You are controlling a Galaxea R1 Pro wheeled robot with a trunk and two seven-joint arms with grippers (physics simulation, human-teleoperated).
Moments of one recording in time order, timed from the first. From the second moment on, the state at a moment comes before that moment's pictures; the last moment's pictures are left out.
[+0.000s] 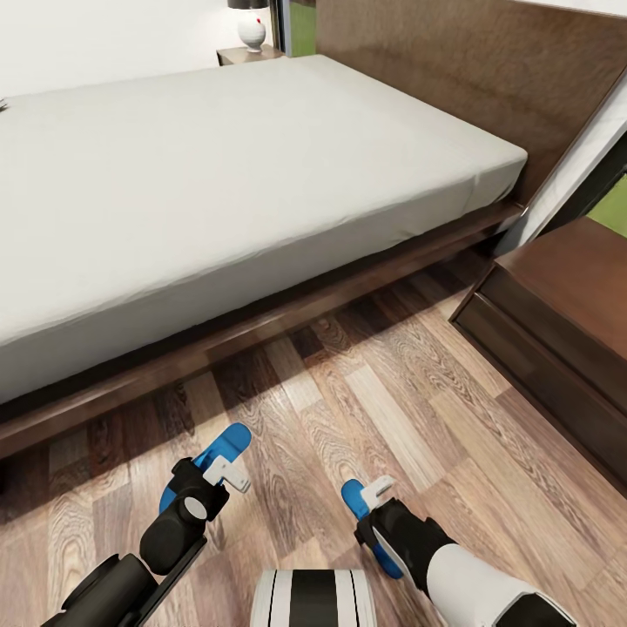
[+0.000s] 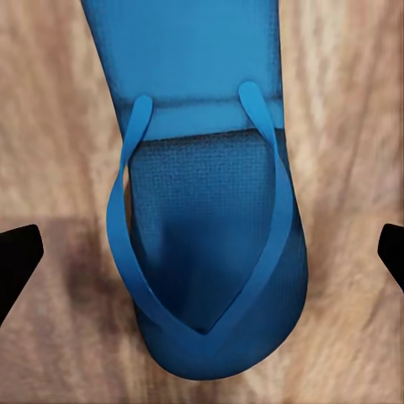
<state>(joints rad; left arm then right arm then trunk) -0.35 0.26 -0.60 -1.59 -0.04 1.04 0.28 -0.71 0.11 0.49 -0.29 0.00 0.45 -0.05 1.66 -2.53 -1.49</state>
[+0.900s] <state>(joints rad) -0.35 0.26 -0.60 -1.59 -0.03 1.04 0.28 -0.72 0.11 0.49 -0.29 0.00 0.45 -0.06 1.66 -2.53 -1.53</state>
